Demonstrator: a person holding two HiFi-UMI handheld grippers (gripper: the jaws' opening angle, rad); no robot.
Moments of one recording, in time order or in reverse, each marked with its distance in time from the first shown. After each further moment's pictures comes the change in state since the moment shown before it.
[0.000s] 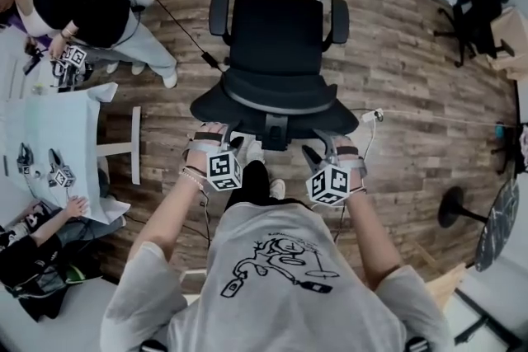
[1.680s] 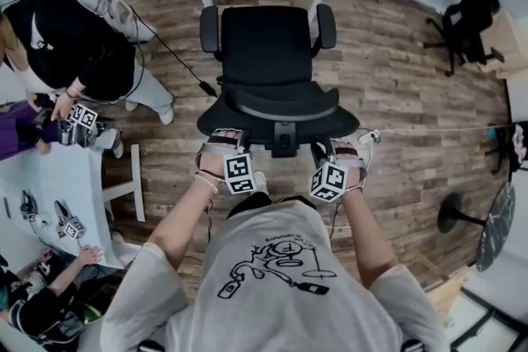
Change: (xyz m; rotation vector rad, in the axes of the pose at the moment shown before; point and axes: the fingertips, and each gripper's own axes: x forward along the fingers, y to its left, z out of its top) left arm 0.081 0.121 -0.020 0.068 0.028 -0.070; right arm 0.104 -0.107 -0.010 -0.026 0.212 -0.046
